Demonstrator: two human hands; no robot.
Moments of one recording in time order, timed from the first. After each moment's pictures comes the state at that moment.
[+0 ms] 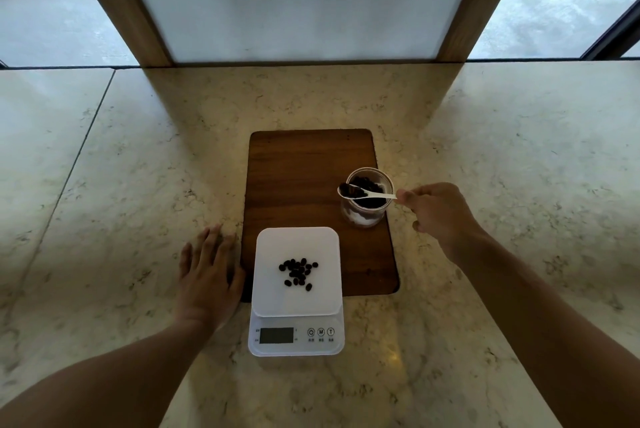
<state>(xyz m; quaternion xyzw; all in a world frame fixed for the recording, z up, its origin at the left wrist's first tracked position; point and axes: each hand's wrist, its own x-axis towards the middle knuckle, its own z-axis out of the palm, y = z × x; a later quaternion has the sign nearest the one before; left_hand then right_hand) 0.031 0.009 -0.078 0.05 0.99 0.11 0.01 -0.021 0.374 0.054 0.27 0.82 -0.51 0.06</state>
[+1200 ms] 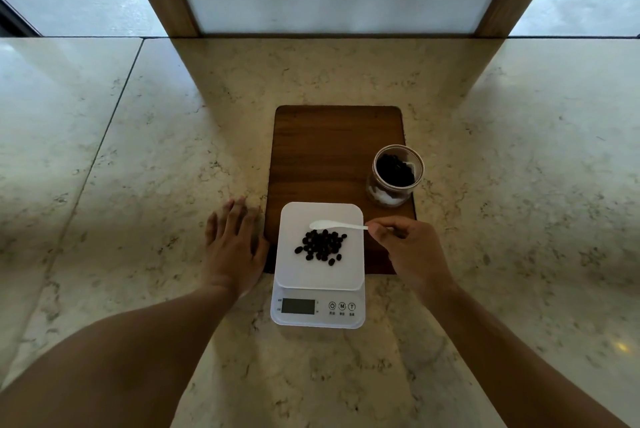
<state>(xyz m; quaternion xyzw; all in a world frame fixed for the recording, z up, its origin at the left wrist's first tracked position) 0.032 0.008 -0.075 0.04 0.99 0.12 0.02 0.048 0.304 0.001 0.17 0.80 -0.57 0.07</state>
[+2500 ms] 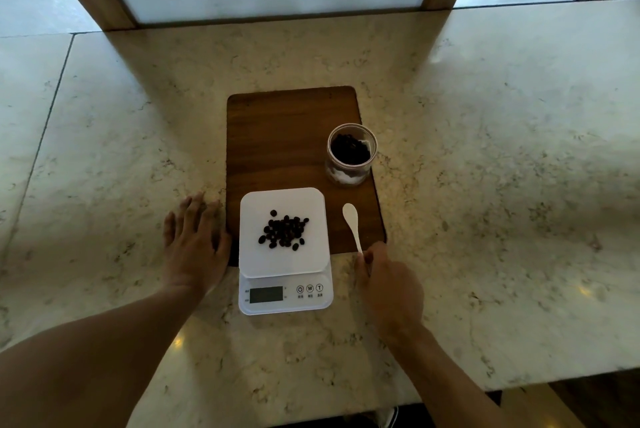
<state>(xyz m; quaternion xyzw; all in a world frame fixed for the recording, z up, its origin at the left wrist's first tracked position) 0.028 0.002 -0.093 0.04 0.99 0.11 0.00 0.131 0.309 -0.042 0.18 0.96 -0.22 0.04</state>
